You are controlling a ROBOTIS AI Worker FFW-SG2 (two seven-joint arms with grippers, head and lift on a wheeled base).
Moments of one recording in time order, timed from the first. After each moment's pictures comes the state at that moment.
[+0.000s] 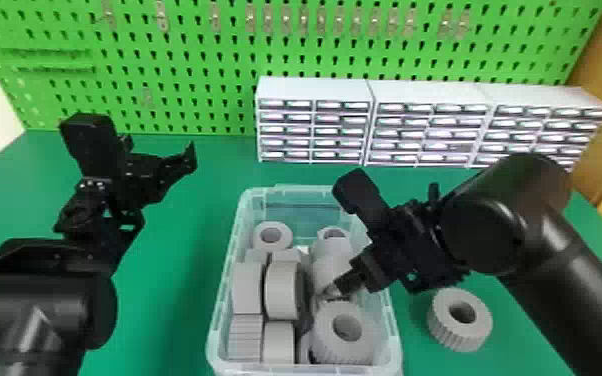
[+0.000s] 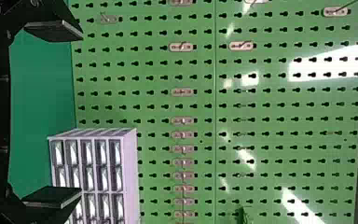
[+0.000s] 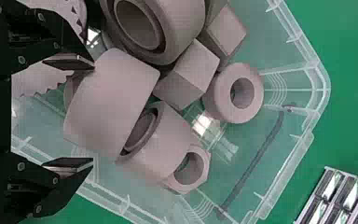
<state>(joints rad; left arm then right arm) -0.13 0.12 0.01 -1.75 0.11 0.27 -0.13 -0.53 -0.34 0.54 -1.83 -0.71 1.57 -0.21</state>
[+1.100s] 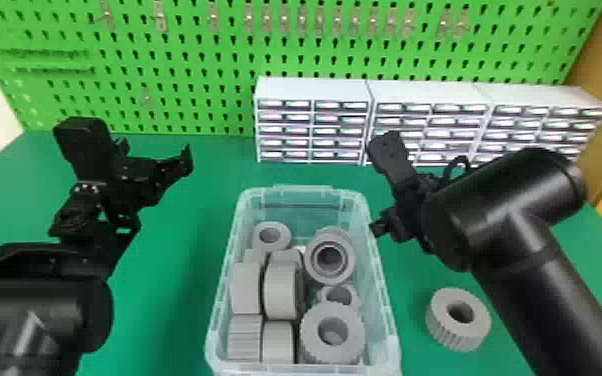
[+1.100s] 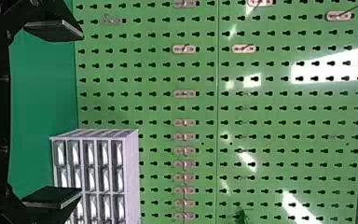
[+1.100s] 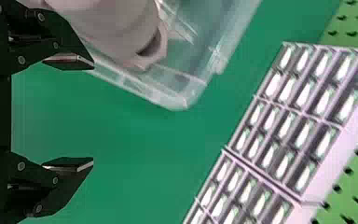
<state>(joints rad) -0.12 0.12 0.03 -1.75 0.12 0.27 -0.13 -0.48 -0.21 0.43 -1.79 -0.08 1.46 -0.09</state>
